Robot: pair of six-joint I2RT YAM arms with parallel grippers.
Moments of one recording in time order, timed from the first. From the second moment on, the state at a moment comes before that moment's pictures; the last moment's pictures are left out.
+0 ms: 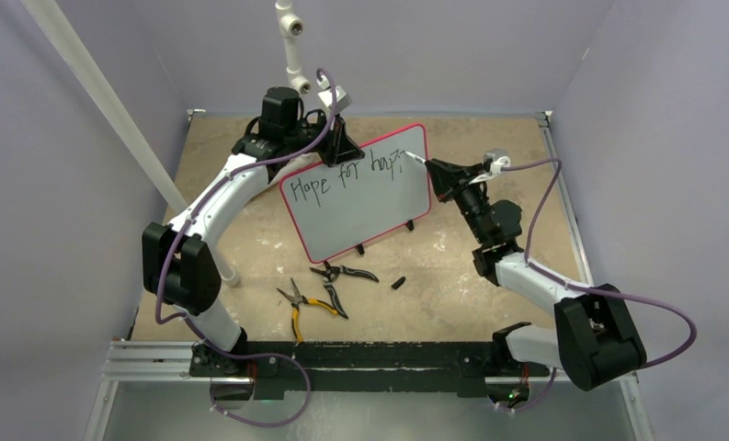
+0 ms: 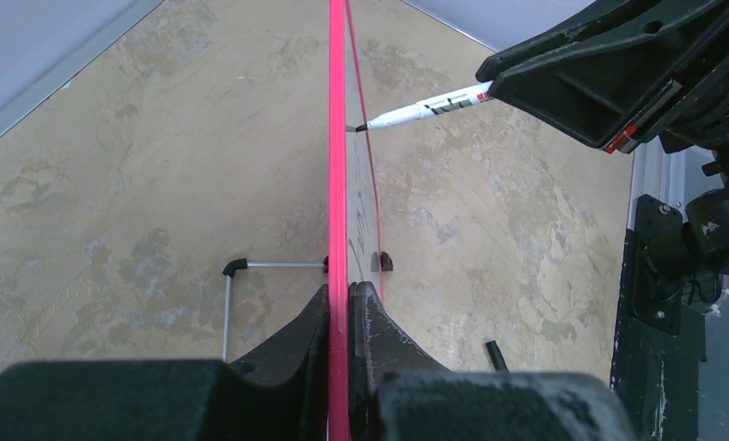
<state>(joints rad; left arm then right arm) -0.37 1.68 1.52 -0.25 0.80 0.06 0.34 1.24 0.49 1.06 -0.12 0.41</state>
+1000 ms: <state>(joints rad) -0.37 1.68 1.52 -0.25 0.81 0.06 0.34 1.21 0.45 1.04 -0.15 0.40</state>
